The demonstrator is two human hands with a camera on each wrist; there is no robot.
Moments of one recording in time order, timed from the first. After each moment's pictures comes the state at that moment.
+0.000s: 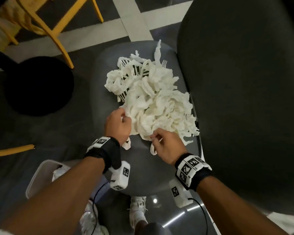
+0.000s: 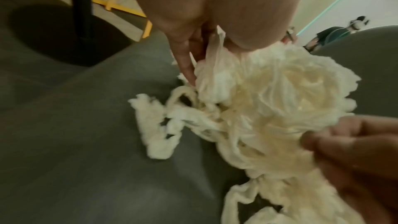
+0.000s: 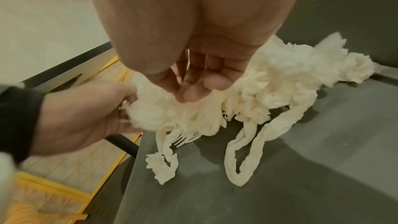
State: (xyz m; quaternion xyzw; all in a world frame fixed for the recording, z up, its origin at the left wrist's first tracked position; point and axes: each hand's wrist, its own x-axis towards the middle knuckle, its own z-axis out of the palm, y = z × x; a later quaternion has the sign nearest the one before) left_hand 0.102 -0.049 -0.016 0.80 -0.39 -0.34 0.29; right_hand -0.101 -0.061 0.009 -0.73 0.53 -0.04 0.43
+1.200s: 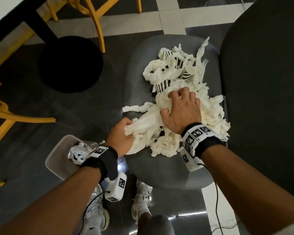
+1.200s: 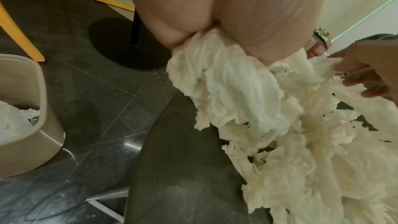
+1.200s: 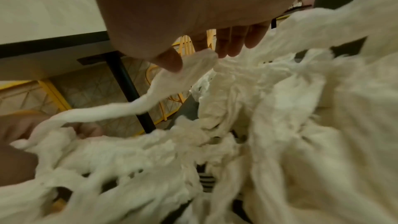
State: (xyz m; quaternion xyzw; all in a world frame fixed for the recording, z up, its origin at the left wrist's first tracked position) left_hand 0.159 0.062 -0.022 0.79 -0.32 -0.43 0.29; right_hand 0.009 -0.098 0.030 -0.86 0.49 0.03 0.09
